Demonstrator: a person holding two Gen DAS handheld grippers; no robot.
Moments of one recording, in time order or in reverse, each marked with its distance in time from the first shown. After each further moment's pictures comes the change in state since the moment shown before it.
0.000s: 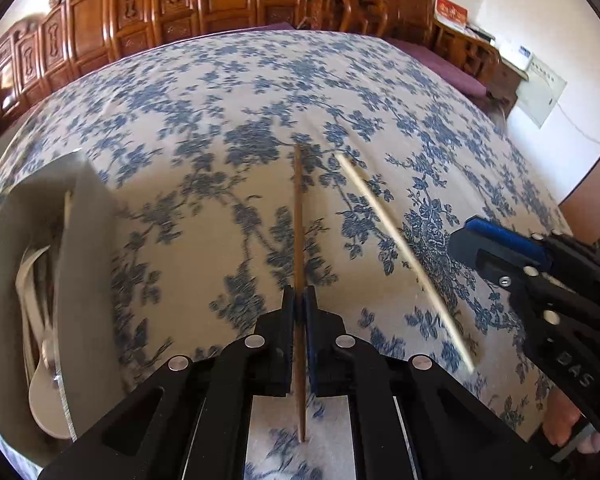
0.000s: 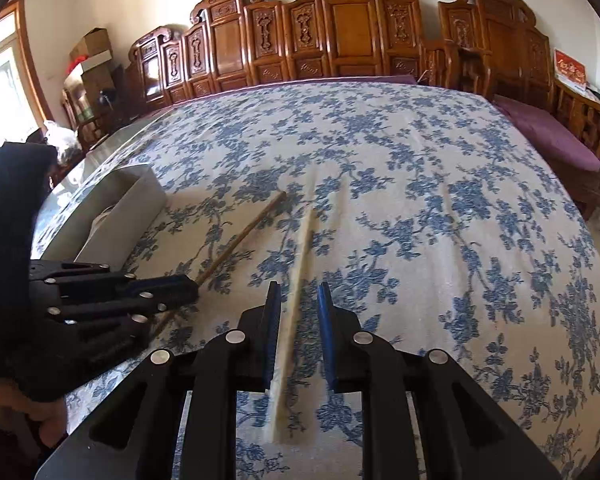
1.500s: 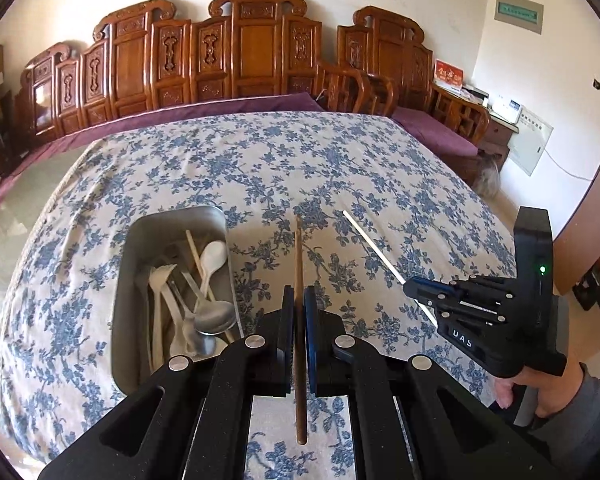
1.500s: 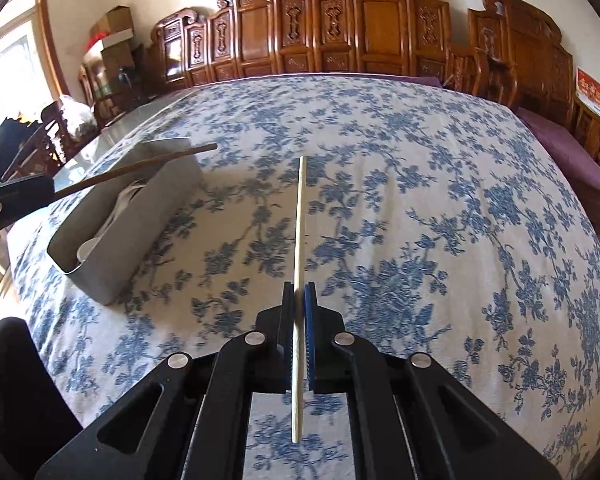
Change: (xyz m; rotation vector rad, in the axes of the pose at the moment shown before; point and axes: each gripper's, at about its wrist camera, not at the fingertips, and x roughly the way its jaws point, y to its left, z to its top) left arm -0.138 0.047 -0.025 -0.019 -0.227 0.027; right arm -0.002 0.043 -0.007 -0.085 0.027 0.019
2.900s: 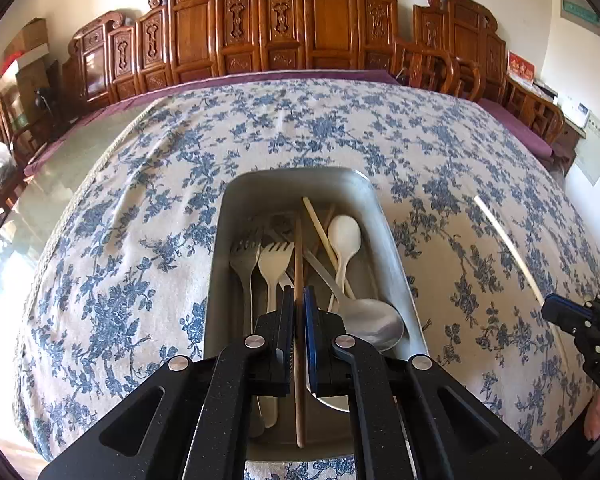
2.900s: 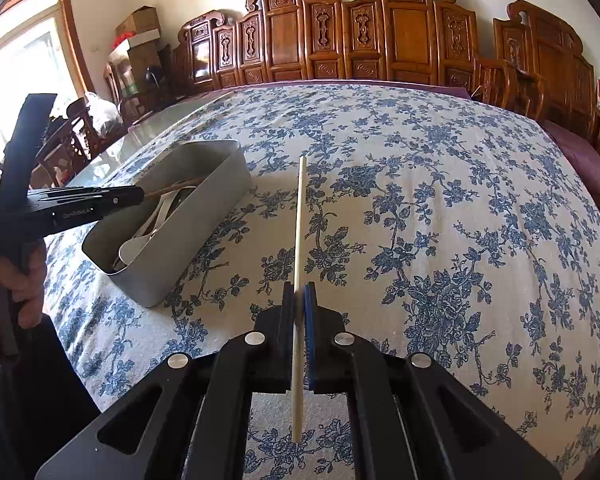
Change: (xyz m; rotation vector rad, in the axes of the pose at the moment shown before) left arm 0.062 0.093 -0.011 -0.090 0.093 0.201; right arm -0.005 0.032 0.002 -0.037 -0.021 0.077
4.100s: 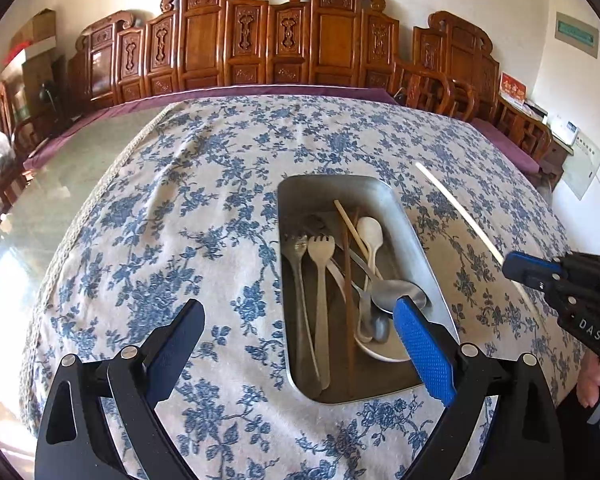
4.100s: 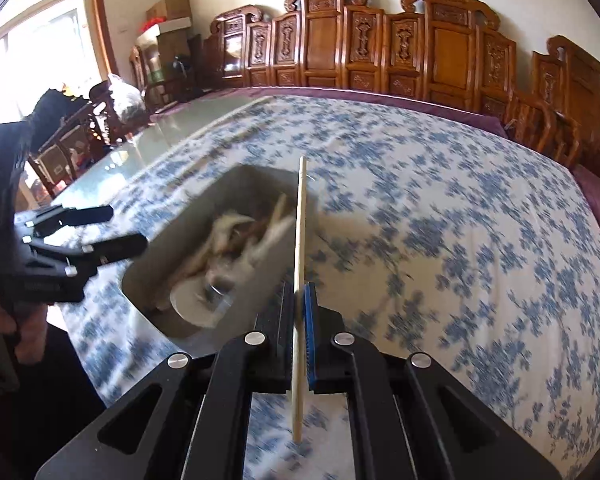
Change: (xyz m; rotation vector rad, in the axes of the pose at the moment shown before) left arm -0.044 0.051 -0.018 -0.036 -0.064 -0.052; right arm 0.015 0.076 0.056 -0.103 0.001 0.050
